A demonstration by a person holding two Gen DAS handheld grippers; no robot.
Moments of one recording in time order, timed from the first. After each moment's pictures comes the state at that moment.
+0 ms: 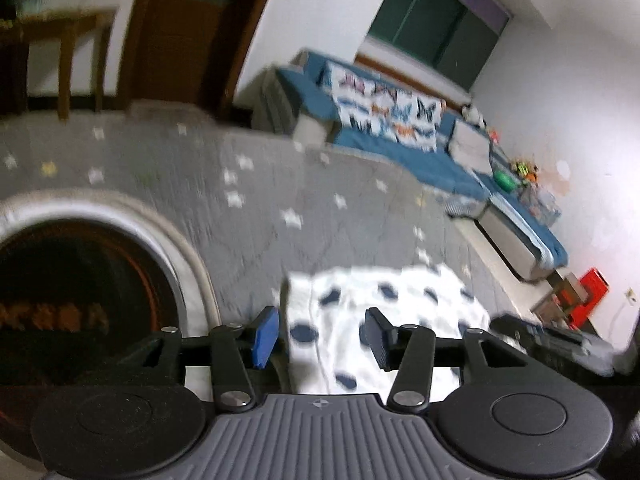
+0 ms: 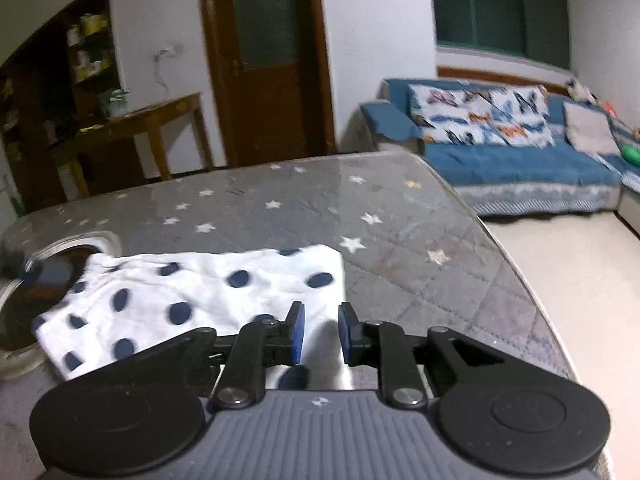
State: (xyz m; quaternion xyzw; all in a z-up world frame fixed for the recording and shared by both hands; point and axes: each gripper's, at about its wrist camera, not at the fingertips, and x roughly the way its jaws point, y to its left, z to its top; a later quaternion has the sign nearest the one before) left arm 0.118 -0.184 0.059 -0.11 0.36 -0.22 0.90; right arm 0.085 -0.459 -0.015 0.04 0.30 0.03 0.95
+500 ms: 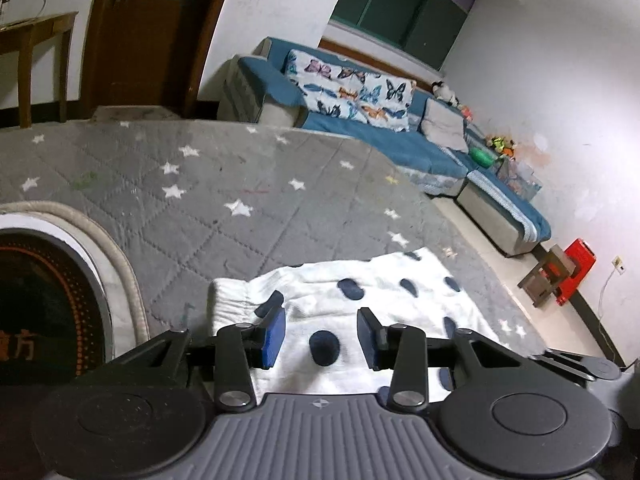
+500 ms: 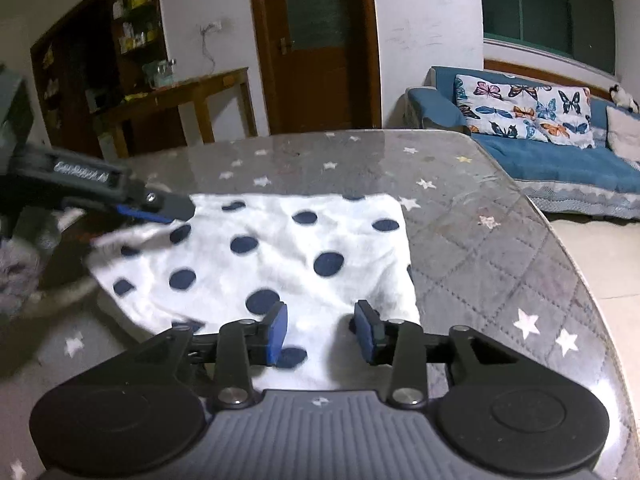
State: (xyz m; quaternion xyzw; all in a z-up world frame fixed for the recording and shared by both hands) left arm 0.141 -0.232 0.022 -0.08 0.38 -0.26 0.88; right arm 0.066 -0.438 -0.040 0.01 0.33 0.08 0.94
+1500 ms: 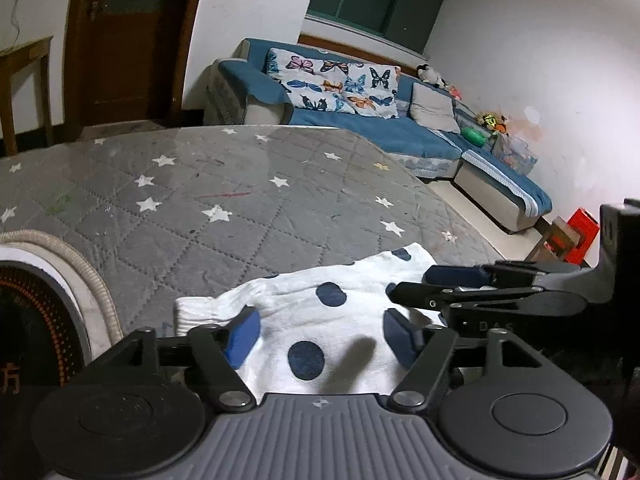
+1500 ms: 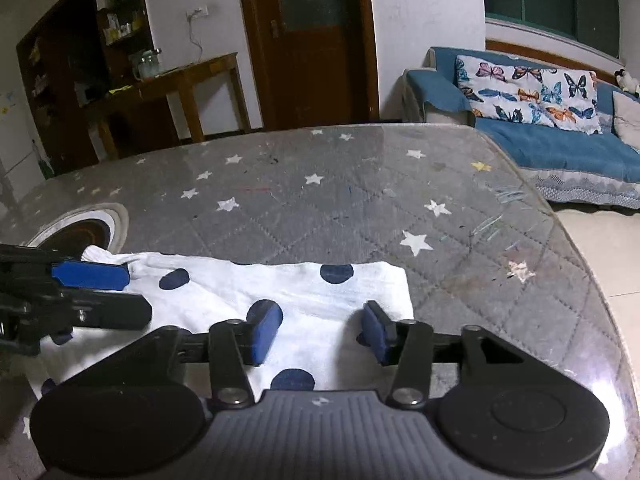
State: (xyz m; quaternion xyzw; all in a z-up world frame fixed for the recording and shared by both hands) left arm 0.145 -0.255 0.021 -0.02 0.37 -0.28 0.88; right arm 0.159 -0.446 -0.042 0.03 0.35 0.08 0.93
